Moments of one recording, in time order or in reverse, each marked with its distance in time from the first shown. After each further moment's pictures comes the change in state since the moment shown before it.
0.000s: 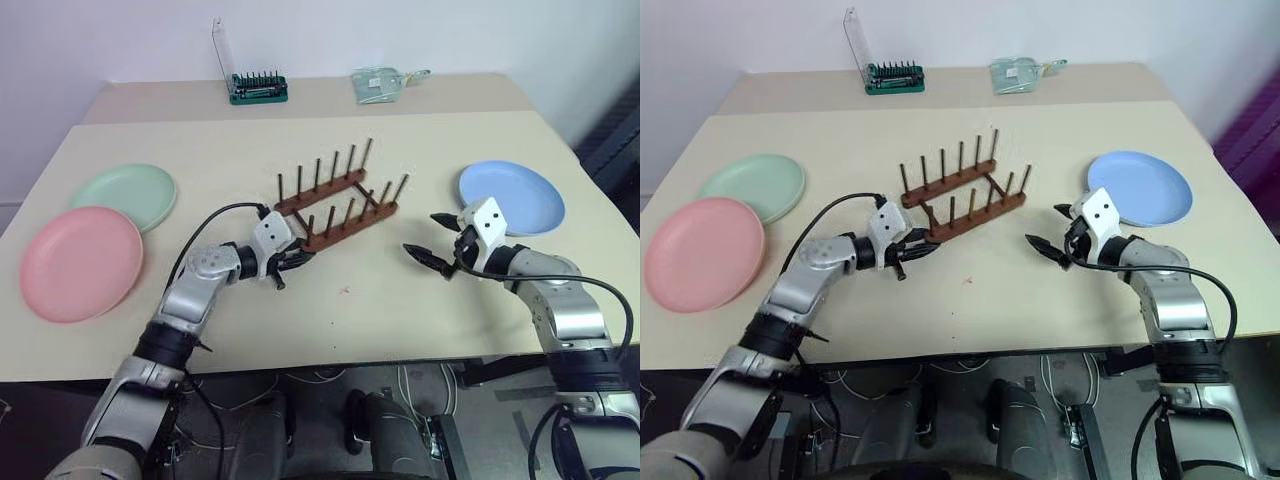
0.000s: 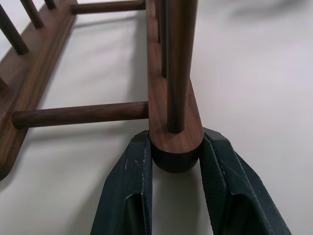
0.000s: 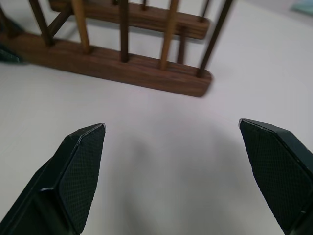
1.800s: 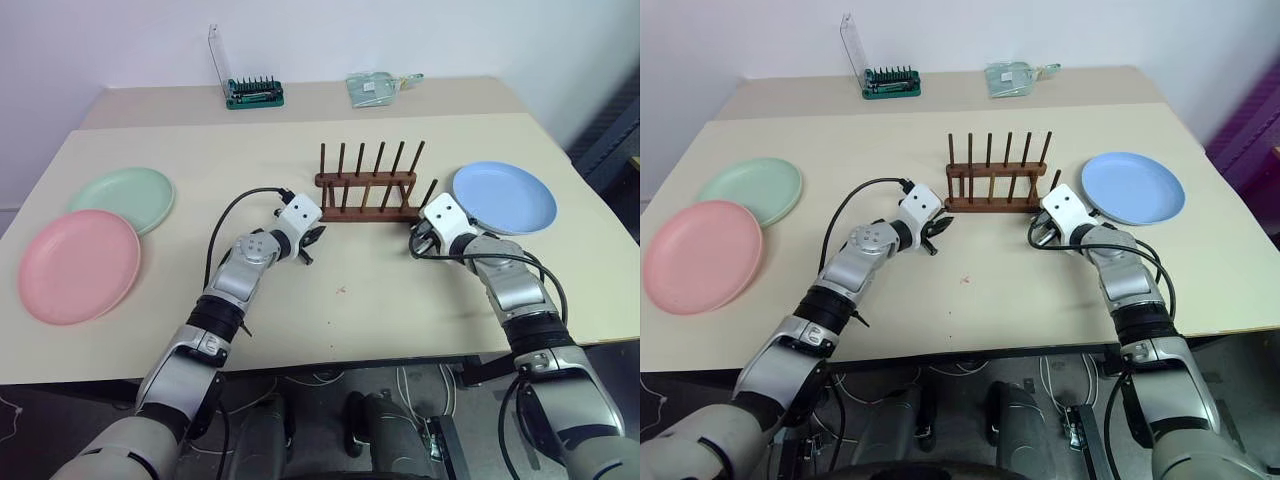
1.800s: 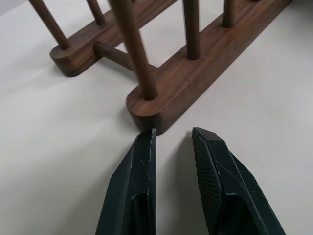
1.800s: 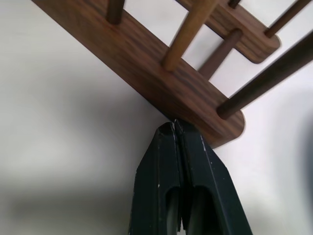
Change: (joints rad) left arm -0.140 -0.214 -0.010 0.235 0.178 0.041 0.459; right arm -0.244 0.103 0.168 0.344 -0.310 -0.061 -0.305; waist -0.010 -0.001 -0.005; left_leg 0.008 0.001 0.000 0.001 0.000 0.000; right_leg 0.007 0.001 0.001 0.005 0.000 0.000
